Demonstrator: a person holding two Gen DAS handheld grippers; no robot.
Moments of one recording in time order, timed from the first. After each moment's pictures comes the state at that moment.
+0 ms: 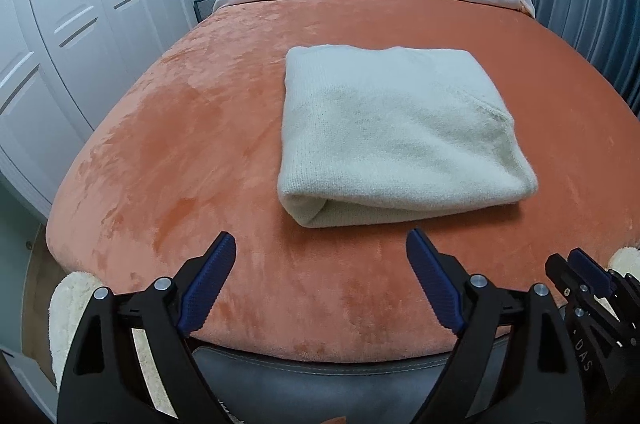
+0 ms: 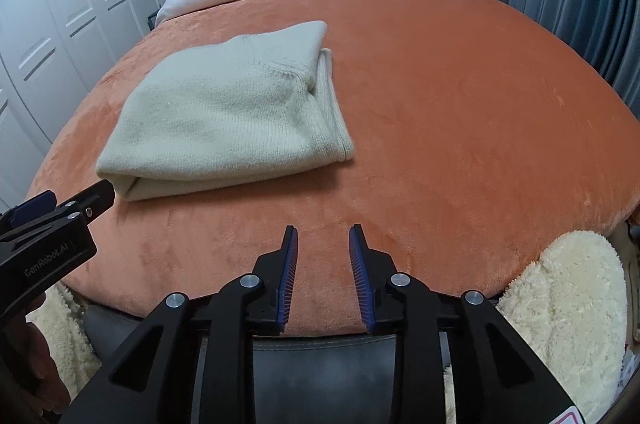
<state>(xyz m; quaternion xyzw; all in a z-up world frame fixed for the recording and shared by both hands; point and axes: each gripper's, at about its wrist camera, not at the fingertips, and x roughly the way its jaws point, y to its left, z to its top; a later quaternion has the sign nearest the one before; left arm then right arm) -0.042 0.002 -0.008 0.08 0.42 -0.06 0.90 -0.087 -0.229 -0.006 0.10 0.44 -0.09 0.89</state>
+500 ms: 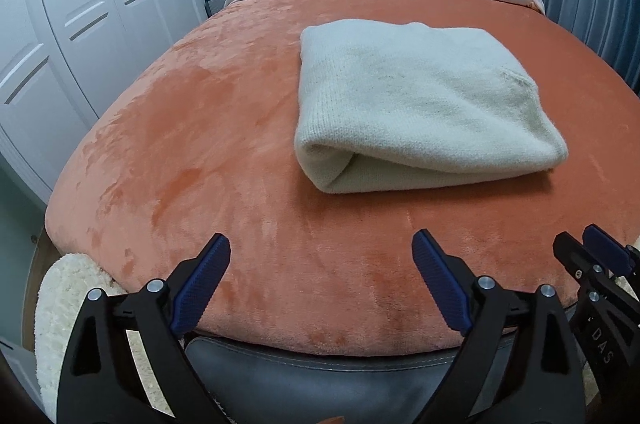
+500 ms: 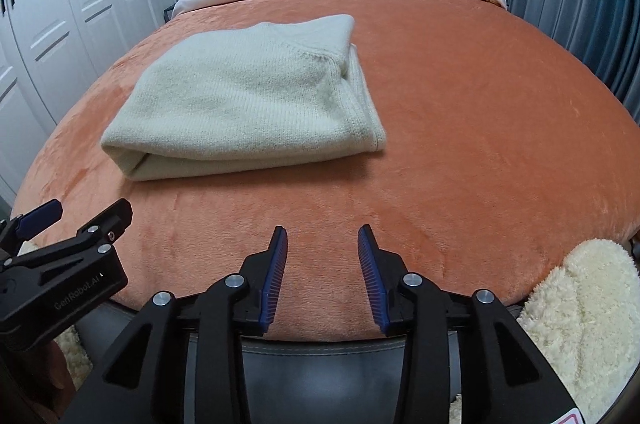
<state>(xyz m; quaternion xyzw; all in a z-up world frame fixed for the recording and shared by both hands) -0.051 0.014 -0.044 0.08 0.41 -0.04 0.91 -0.083 -0.211 -0.027 0.09 0.43 -0.07 0.90</state>
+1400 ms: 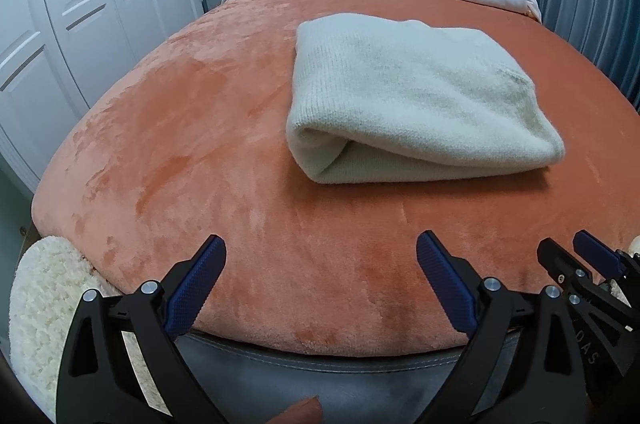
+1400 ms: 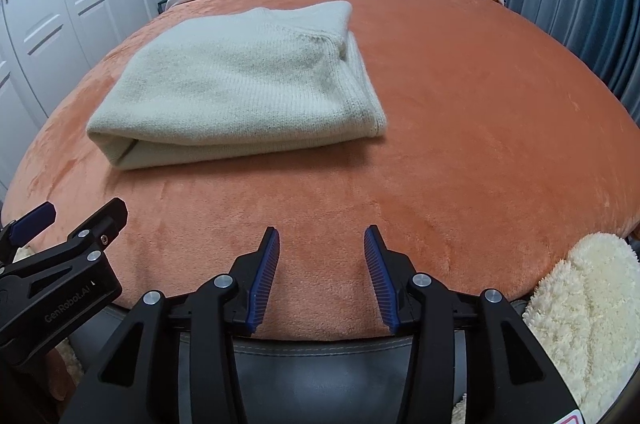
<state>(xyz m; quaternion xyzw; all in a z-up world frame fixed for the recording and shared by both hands) -0.056 0.013 -0.053 0.06 0.41 -0.05 0.91 -0.085 -0.196 -0.041 0.08 0.44 -0.09 0.89</state>
